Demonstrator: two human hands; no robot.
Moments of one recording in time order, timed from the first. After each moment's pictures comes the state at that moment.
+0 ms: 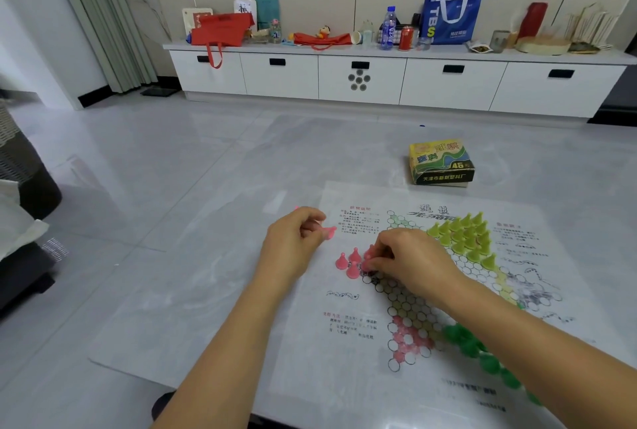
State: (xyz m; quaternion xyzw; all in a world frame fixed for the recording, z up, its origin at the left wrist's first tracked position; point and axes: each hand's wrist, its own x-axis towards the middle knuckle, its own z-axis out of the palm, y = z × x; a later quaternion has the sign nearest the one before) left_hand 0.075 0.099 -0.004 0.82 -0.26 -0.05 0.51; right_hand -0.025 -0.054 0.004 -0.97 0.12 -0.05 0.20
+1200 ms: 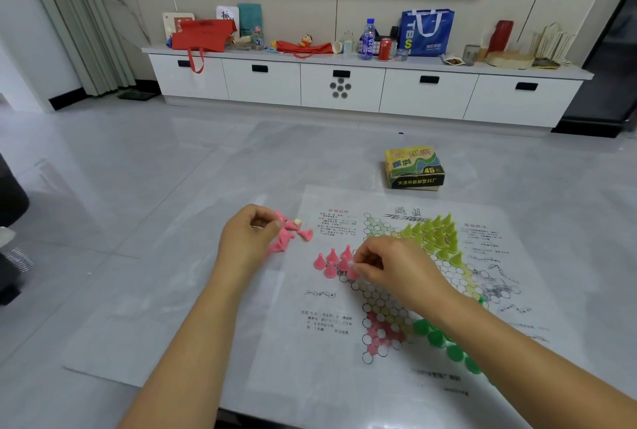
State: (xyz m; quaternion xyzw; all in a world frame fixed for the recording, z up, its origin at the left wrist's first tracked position) left_hand 0.085 0.116 0.000 0.79 -0.15 -0.04 0.59; right_hand -0.054 -0.048 0.012 -0.96 0.12 -0.08 0.26
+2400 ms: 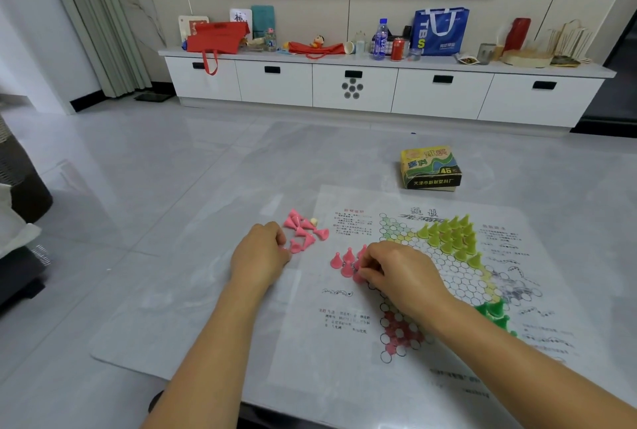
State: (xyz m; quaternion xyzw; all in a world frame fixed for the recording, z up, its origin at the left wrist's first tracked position) left_hand 0.093 0.124 -0.015 0.94 -0.18 -0.05 0.28; right_hand -0.043 -0.036 -0.005 -0.97 0.11 -0.09 0.19
